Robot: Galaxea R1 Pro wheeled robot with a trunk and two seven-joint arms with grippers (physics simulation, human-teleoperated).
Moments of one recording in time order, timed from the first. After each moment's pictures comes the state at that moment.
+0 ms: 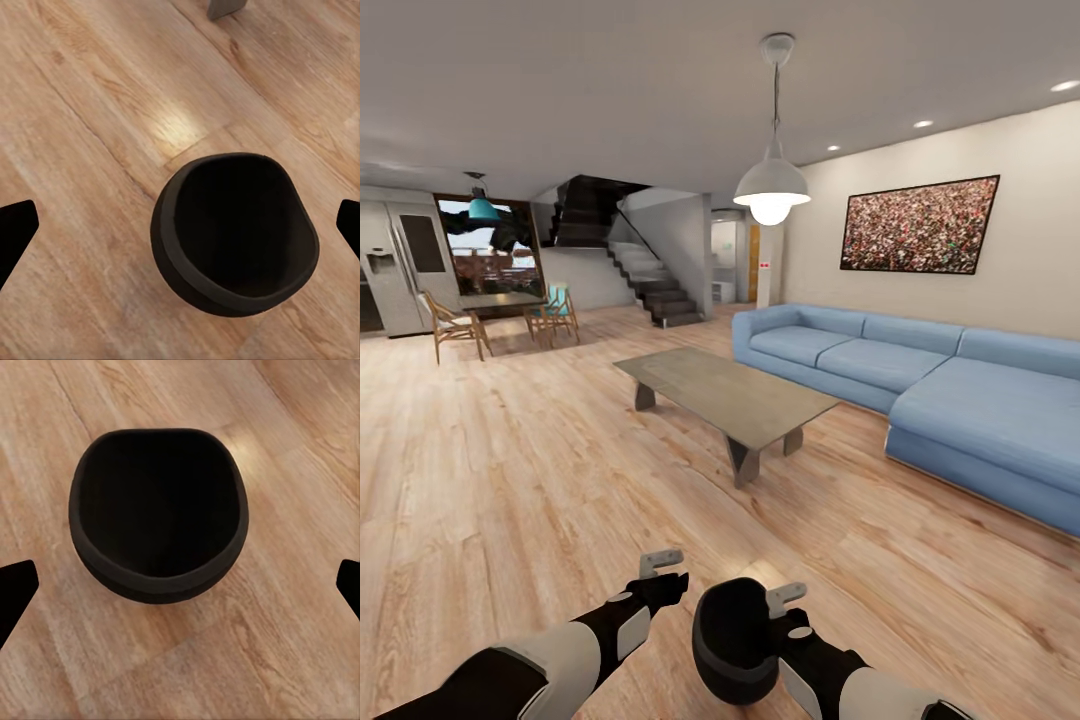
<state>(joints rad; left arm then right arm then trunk) -0.79 -0.17 -0.29 0.04 0.46 -0.12 0.01 -0.66 0.17 0.77 -0.10 -0.53 0.02 -0.13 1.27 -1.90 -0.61</state>
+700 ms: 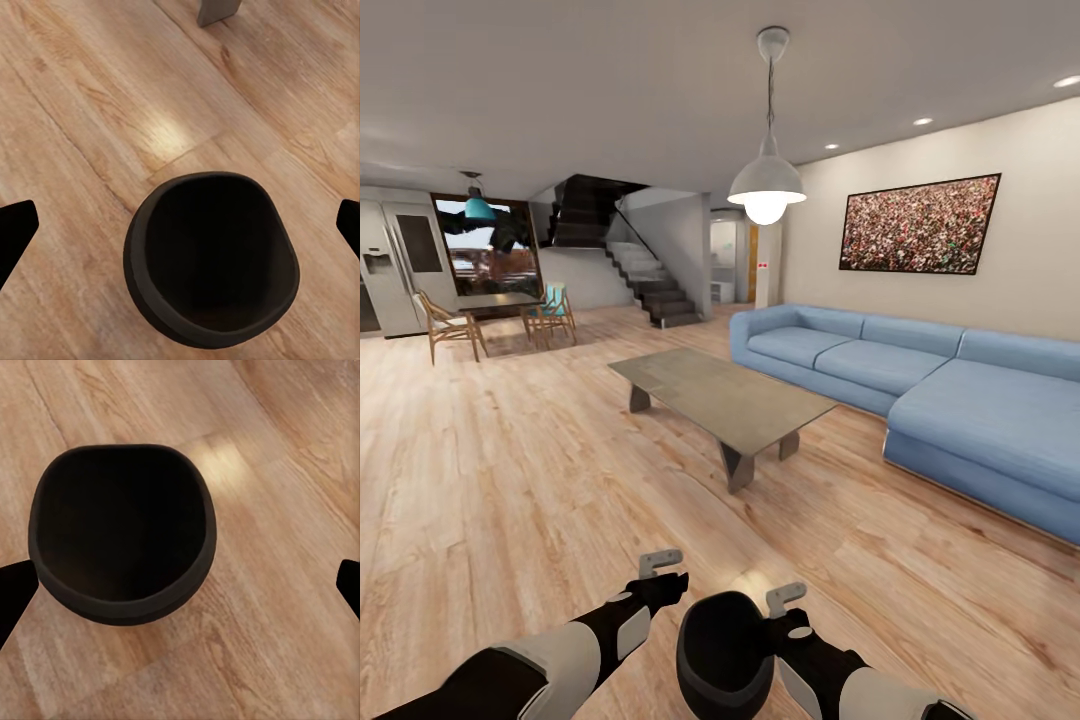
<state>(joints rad) -0.79 -0.17 -0.29 0.04 0.47 -0.12 0.01 -0.66 0.17 0.77 -0.10 -0.53 0.02 -0.13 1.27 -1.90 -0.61</state>
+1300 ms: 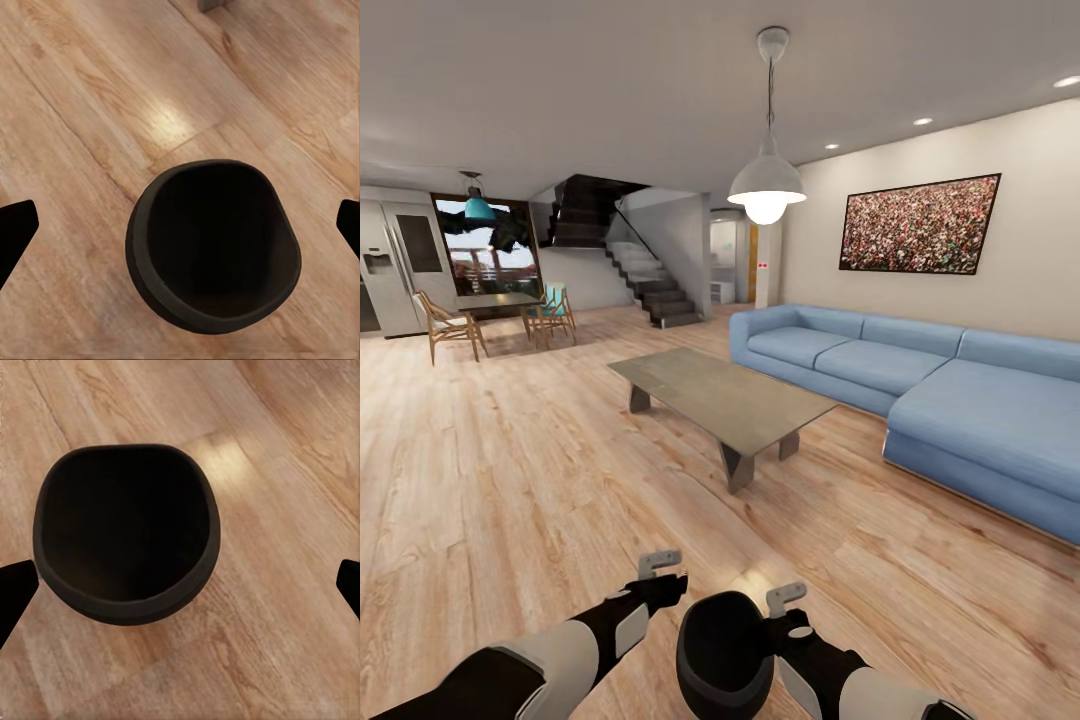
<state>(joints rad) -0.79 -0.16 -0.29 0.03 0.46 -0.07 0.00 -0.66 0.17 0.76 -0.10 -0.54 0.02 -0.12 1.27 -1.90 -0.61</state>
